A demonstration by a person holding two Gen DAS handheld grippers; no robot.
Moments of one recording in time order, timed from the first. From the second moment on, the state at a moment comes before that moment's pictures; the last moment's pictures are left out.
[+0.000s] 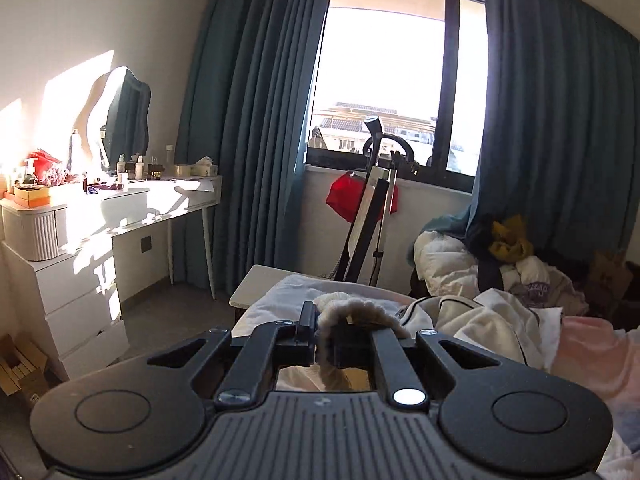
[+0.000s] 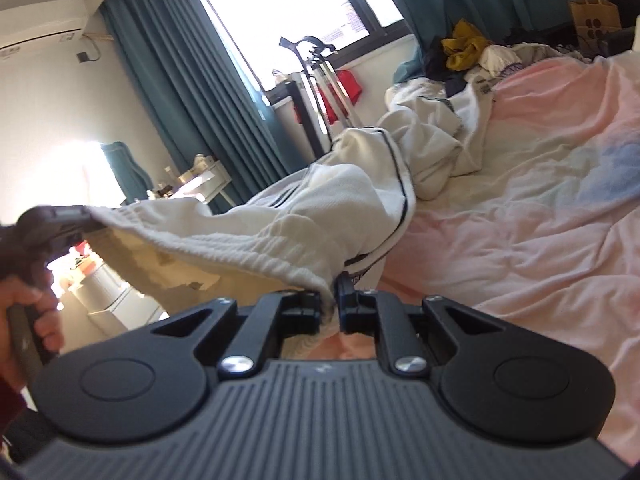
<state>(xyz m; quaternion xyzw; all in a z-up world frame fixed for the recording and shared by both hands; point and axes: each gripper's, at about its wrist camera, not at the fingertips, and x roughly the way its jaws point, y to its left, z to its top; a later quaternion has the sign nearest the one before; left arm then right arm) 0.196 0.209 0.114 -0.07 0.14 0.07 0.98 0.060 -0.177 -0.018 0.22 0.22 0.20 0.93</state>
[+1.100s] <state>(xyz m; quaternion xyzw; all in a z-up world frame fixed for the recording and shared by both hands) 0.196 0.472 0.046 -0.23 0.22 0.16 0.93 0.064 0.032 -0.020 0.08 0.29 0.43 0.85</state>
